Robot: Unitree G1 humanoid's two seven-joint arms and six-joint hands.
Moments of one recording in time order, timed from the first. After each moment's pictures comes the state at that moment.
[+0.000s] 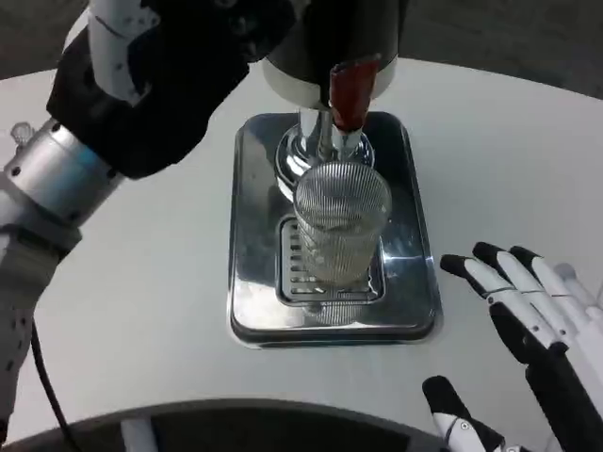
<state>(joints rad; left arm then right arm) -0.71 0.50 0.14 -0.15 -0.76 0.21 -0.57 0.62 -0.01 0.00 -1.03 -0.90 -0.21 0.27</state>
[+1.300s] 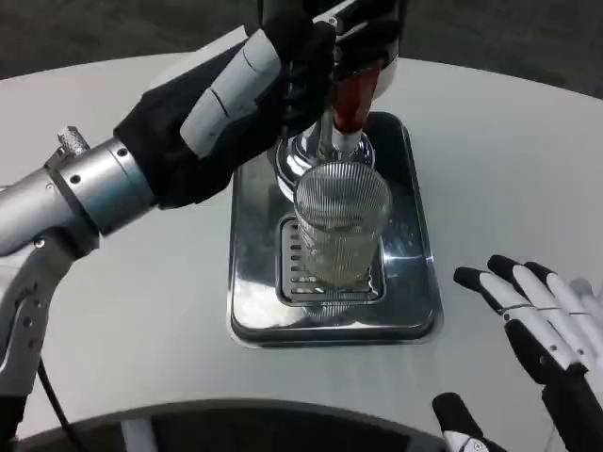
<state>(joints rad) -0.75 0.51 0.06 0.01 -0.41 0.18 -0.79 0.72 0.08 -0.06 -1.03 -0.86 -0.34 0.26</state>
